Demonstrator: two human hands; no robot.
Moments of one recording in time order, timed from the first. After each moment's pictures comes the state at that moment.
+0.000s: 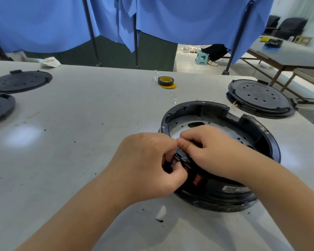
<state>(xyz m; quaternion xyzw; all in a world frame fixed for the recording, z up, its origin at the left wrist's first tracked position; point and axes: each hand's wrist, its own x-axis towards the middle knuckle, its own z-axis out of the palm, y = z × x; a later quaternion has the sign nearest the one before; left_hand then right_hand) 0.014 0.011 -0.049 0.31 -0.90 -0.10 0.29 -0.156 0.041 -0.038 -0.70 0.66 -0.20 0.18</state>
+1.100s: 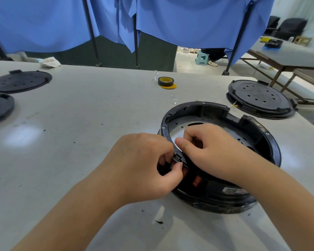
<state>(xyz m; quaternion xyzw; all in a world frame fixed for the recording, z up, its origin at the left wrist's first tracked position) 0.023 0.009 -0.044 0.30 -0.91 -0.11 0.24 -0.151 0.045 -0.037 -0.67 0.69 -0.24 0.14</state>
